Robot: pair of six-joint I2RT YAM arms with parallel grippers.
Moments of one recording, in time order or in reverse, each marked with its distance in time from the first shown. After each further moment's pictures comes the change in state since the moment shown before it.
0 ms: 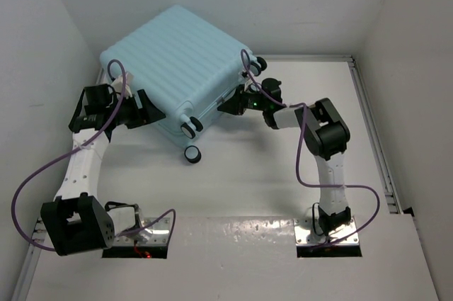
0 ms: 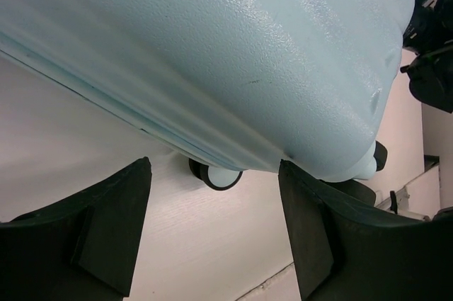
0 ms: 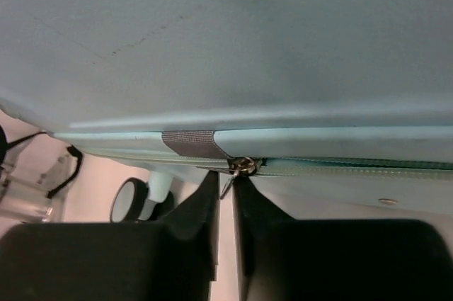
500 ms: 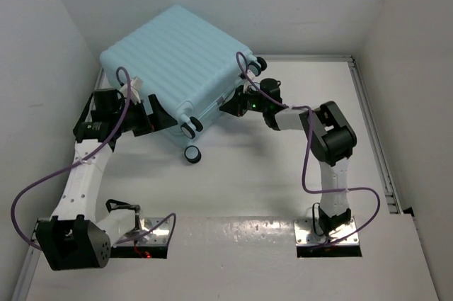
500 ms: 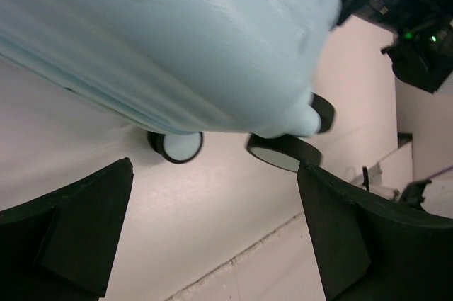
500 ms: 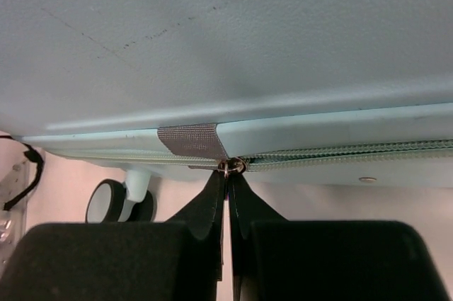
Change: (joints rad) left arm -0.093 -0.105 -0.018 -0.084 -0.023 -0.090; right arm 0.019 -0.094 -0.055 -0.134 0.129 -0.130
